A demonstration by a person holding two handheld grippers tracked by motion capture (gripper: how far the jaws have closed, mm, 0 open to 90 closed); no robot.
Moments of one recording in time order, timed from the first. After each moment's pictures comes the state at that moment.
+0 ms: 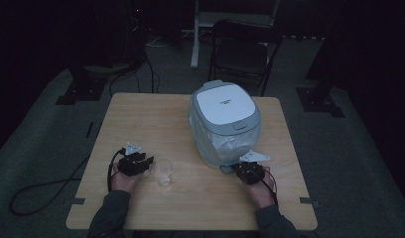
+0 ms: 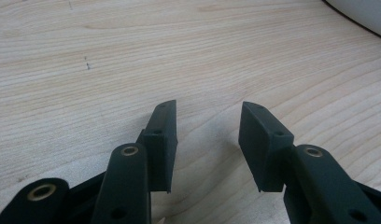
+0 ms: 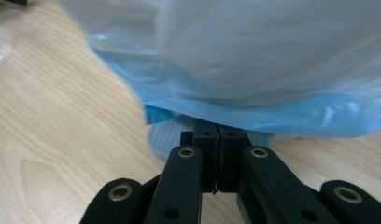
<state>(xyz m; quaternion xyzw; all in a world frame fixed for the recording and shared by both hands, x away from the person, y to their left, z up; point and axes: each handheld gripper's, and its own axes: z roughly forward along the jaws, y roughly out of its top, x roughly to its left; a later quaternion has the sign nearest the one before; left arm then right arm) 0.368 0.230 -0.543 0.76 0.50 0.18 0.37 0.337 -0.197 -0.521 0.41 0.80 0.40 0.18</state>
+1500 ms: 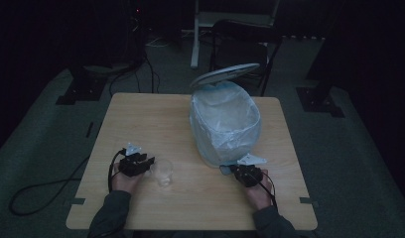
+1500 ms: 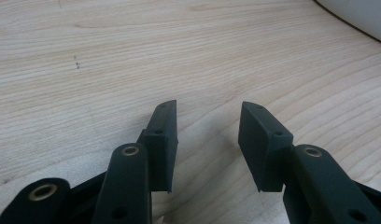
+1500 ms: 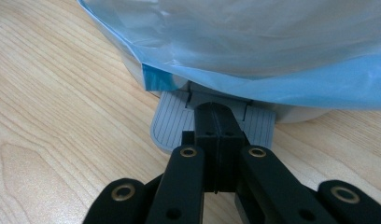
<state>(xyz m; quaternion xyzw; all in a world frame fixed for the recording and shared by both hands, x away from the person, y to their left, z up) 0.366 0.227 -0.543 0.76 0.50 0.18 0.37 0.336 -0.194 -0.537 0.41 0.81 0.38 0.18</state>
